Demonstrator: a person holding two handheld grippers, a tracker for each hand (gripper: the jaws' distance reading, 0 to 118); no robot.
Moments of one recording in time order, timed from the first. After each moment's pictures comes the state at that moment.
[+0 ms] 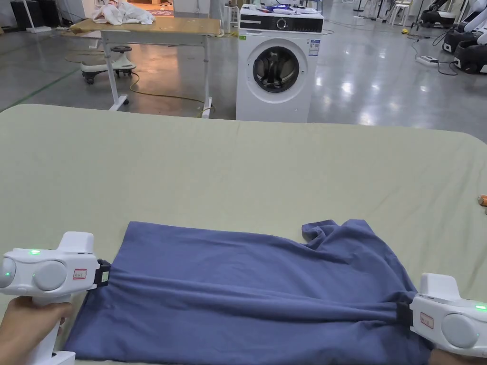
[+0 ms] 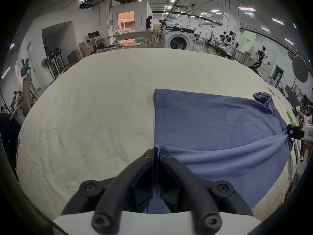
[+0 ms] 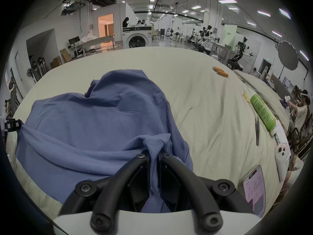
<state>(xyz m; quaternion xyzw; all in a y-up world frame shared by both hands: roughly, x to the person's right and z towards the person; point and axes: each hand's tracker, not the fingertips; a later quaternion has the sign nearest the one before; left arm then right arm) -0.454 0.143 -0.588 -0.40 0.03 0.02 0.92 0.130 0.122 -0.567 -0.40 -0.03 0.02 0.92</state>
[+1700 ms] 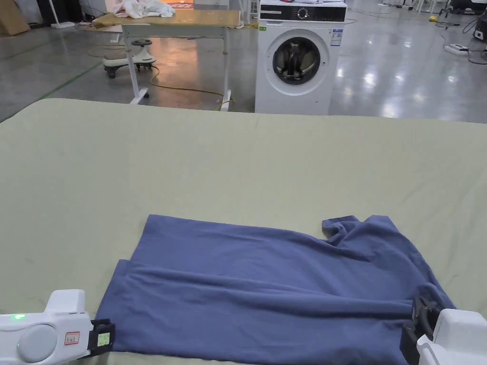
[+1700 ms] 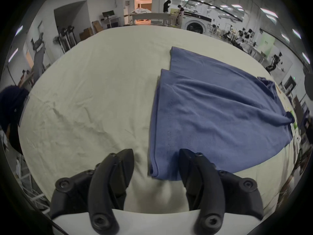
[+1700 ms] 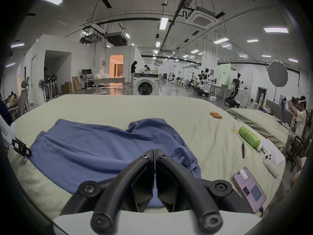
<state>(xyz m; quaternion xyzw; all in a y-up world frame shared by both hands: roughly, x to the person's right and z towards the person) -0.452 0.118 -0.496 -0.47 0.09 0.05 0.88 0.048 0.158 -0.449 -0.18 -0.02 0.04 0.98</state>
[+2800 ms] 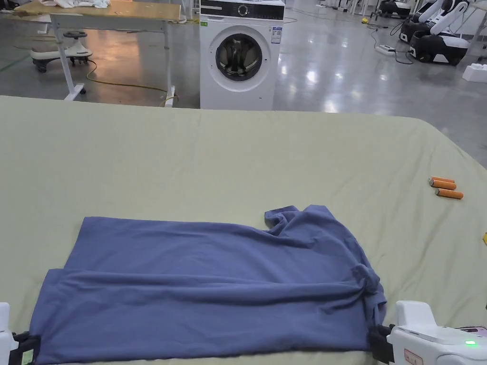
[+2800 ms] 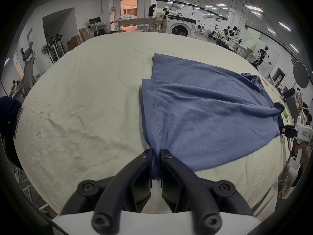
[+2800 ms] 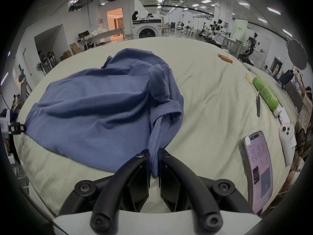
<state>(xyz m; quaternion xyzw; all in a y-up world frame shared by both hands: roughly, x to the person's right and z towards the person) -0.444 0.143 -0.471 -0.45 0.03 0.05 0.89 0.153 0.106 -0.489 -0.43 0.02 0.00 0.90</state>
